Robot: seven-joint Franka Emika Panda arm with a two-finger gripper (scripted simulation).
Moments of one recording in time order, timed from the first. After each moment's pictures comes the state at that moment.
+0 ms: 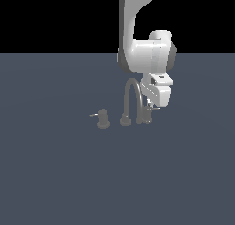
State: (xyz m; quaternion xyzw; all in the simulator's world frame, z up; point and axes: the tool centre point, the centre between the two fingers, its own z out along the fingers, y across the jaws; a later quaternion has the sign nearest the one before) arm 0.093 -0.152 0.064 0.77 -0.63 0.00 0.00
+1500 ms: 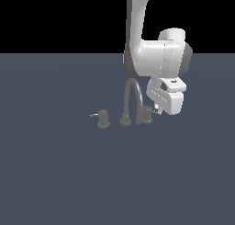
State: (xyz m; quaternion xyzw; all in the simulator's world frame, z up) arm 0.040 -0.173 0.063 0.77 -0.63 0.01 0.00
